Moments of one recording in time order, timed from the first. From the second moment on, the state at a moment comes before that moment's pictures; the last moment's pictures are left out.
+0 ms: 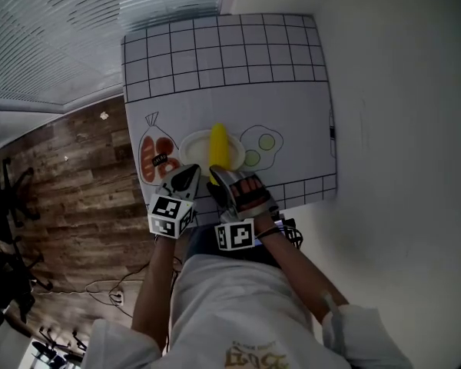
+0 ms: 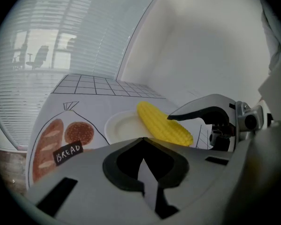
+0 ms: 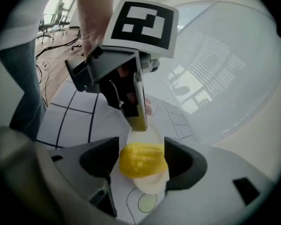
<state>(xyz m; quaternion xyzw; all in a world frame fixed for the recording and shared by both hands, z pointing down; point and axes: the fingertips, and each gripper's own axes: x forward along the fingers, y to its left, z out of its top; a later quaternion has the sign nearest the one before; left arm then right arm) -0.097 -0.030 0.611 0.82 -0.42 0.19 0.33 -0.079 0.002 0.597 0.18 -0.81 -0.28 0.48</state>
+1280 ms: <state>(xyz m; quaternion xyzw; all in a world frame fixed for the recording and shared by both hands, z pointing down) -0.102 -0.034 0.612 0.82 -0.42 0.16 0.35 -0.083 -0.003 0.580 0.24 -0.87 0.00 0.43</state>
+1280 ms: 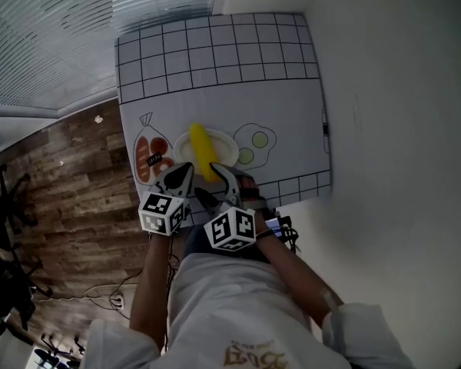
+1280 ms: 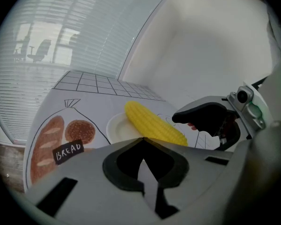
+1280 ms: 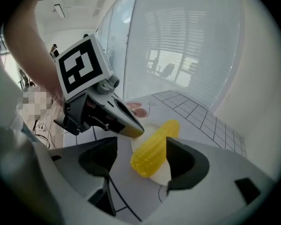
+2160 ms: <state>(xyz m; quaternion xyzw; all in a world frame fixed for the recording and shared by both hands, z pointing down) -0.100 -0.042 0.560 0.84 -0.44 0.15 0.27 -0.026 -0.037 0.522 0.36 -0.87 0.03 0.34</state>
